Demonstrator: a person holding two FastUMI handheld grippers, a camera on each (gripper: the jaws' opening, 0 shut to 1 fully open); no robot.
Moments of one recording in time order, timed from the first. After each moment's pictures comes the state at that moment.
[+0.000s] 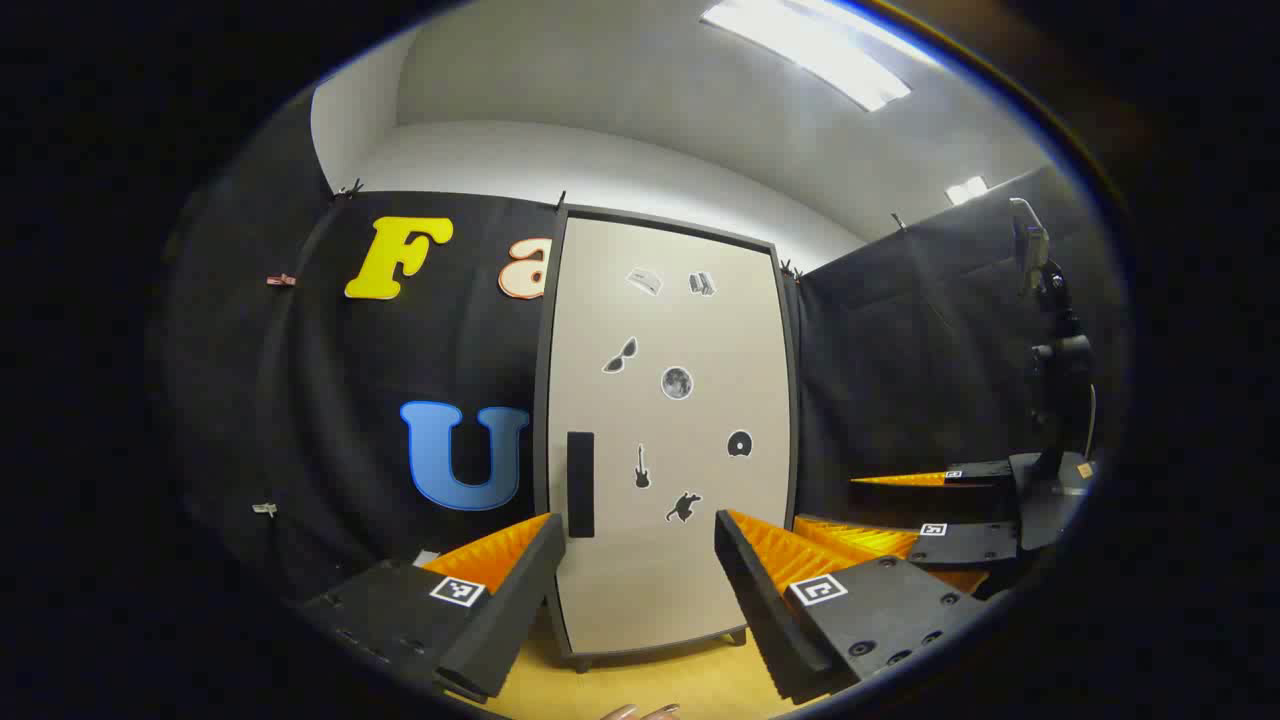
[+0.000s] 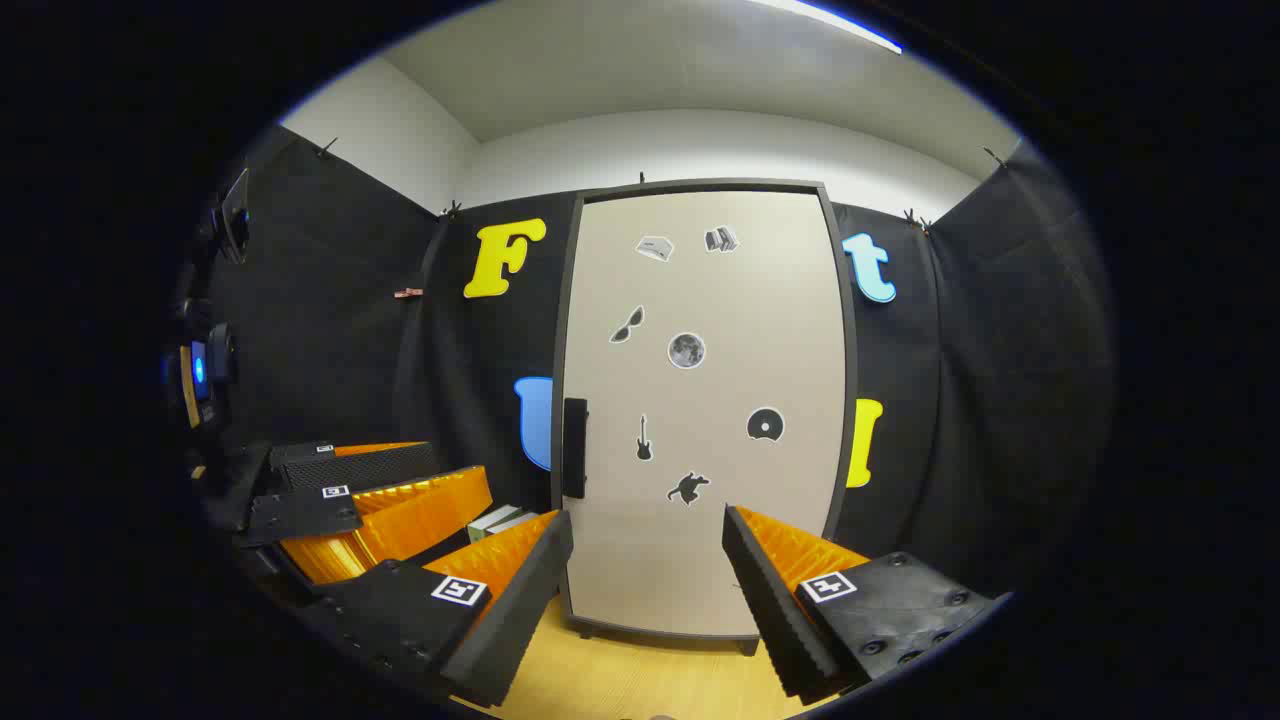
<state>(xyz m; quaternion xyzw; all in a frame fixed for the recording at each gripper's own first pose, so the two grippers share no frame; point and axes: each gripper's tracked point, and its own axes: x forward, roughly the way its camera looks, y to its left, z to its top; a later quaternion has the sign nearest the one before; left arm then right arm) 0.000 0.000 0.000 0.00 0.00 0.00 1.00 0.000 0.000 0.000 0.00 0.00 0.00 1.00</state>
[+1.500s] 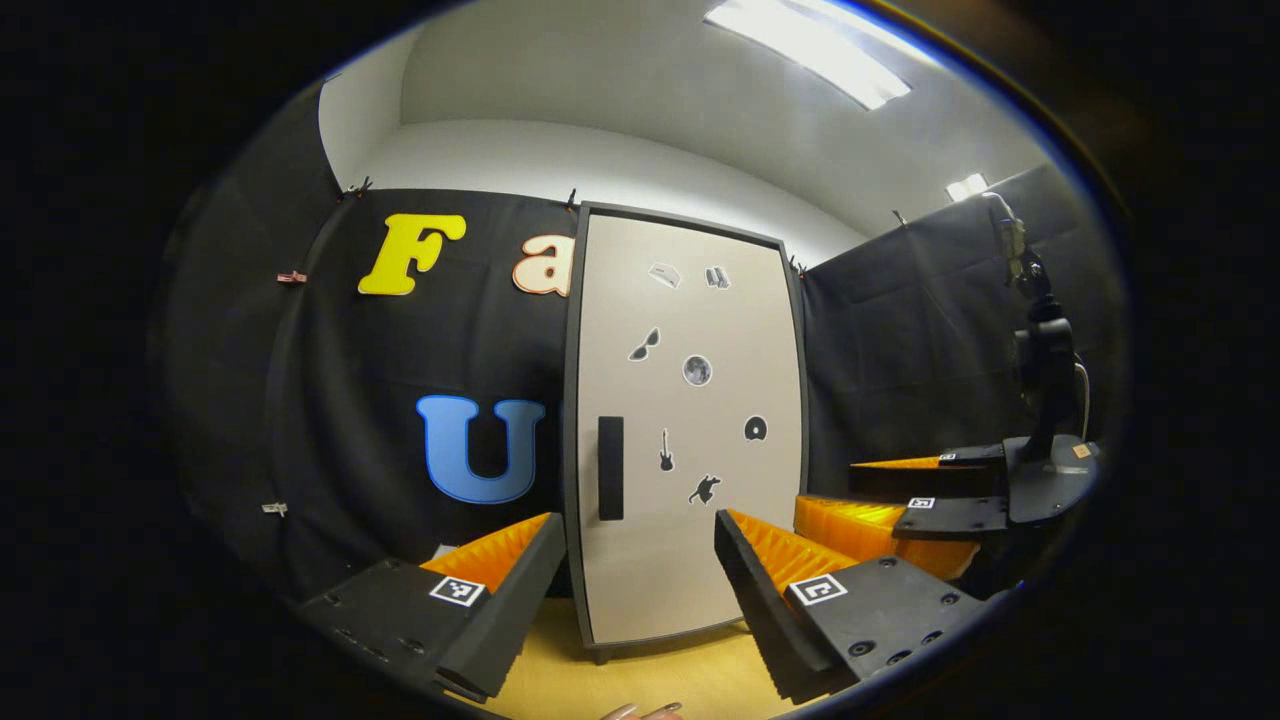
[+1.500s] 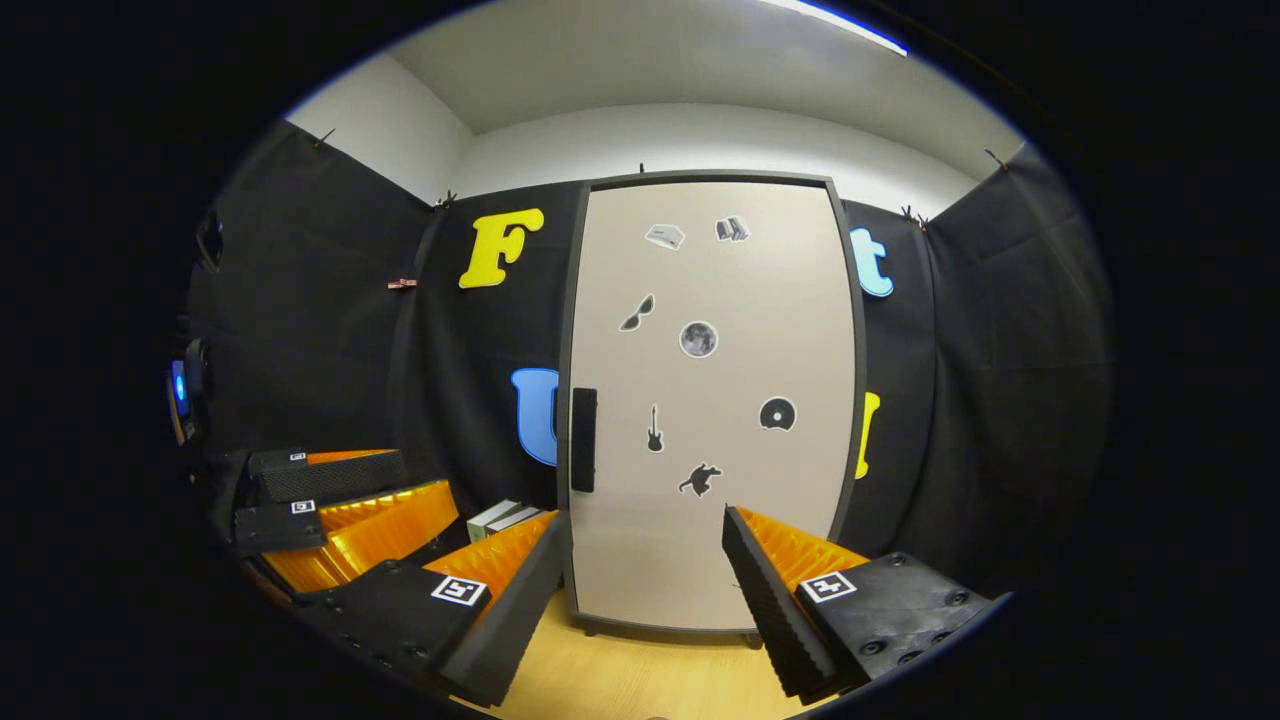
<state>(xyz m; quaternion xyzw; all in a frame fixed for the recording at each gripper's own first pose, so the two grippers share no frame) -0.029 0.038 -0.014 0.01 0.01 0.01 1.00 0.026 0.017 -0.010 0.01 0.01 0.00 1.00</state>
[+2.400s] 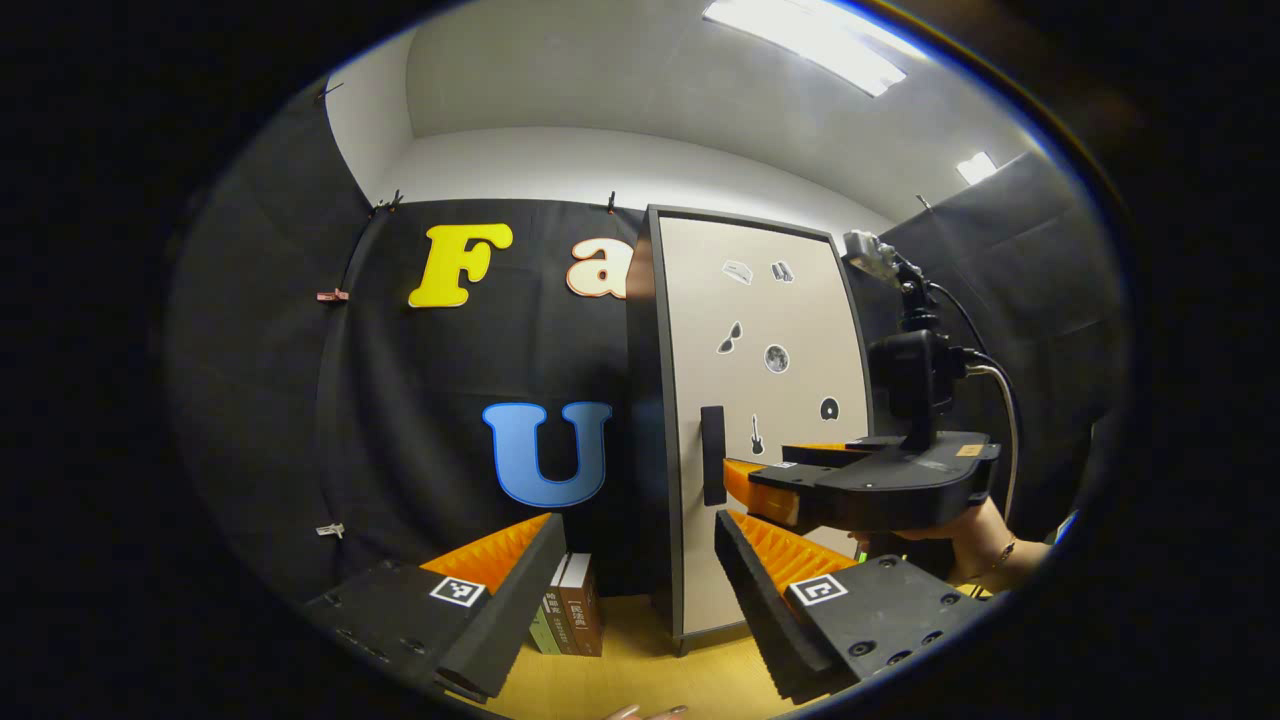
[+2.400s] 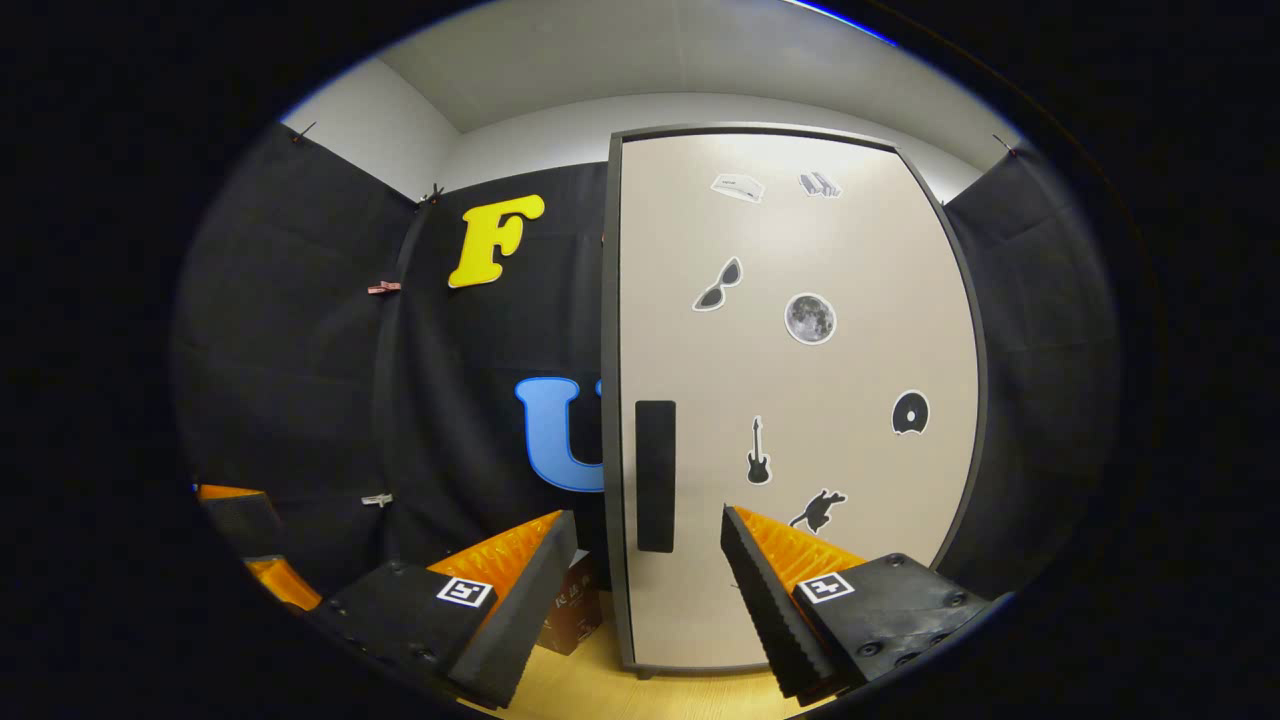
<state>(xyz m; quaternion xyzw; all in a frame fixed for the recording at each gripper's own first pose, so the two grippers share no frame) -0.057 0.135 -0.019 0.04 0.01 0.05 1.00 0.163 0.088 -0.024 0.02 0.00 -0.03 1.00</state>
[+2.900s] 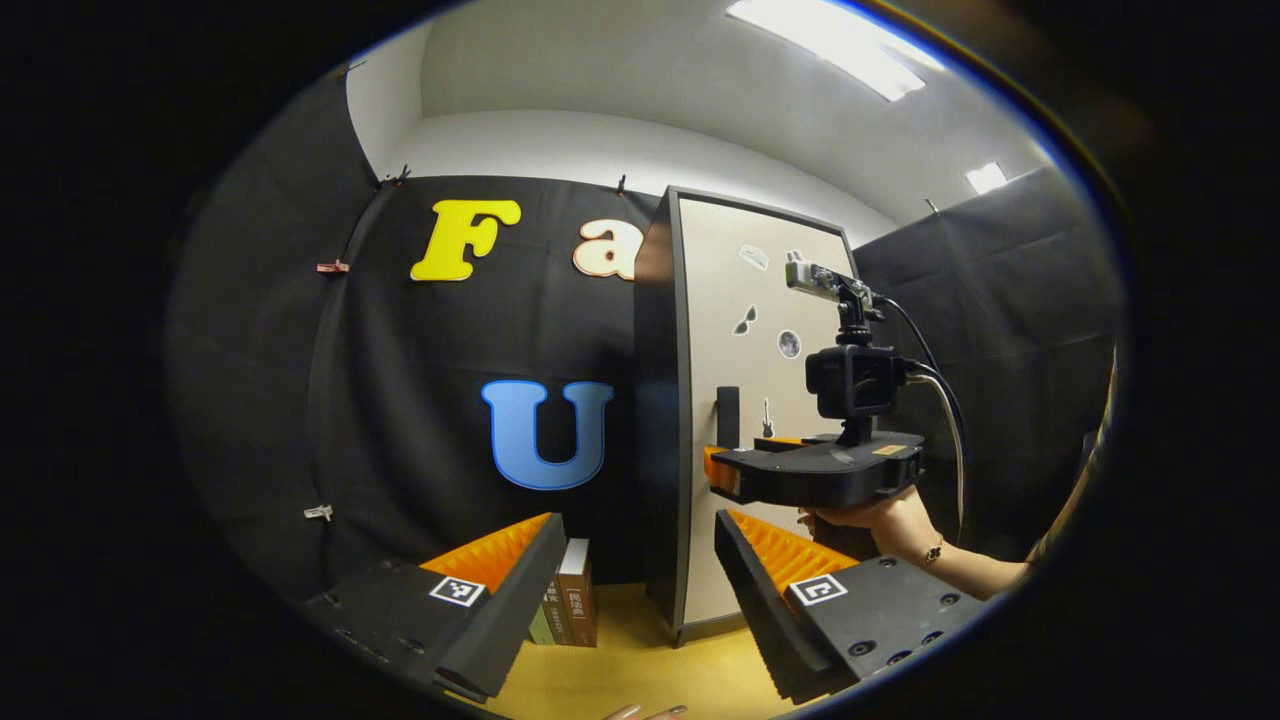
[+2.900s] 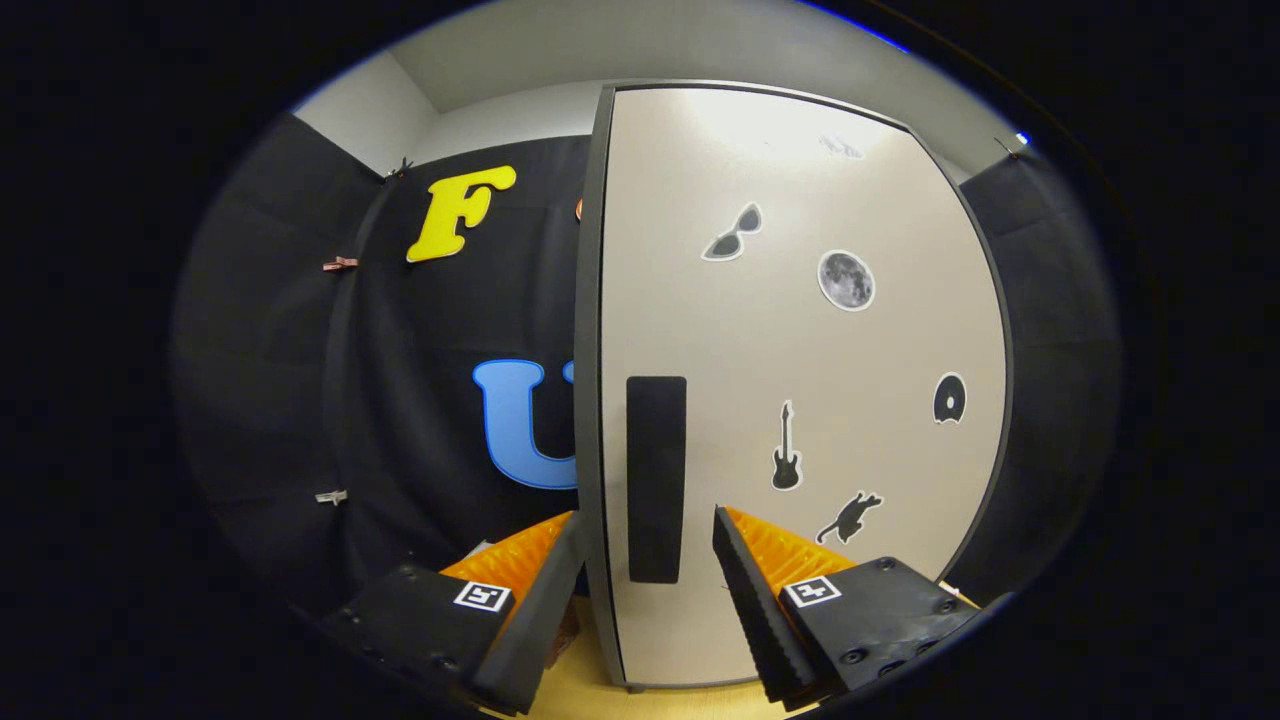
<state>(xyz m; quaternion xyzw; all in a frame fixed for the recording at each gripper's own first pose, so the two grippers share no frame) -0.055 0.165 -0.041 0.01 0.04 0.04 1.00 0.228 0.086 -0.045 0.01 0.02 -0.08 1.00</state>
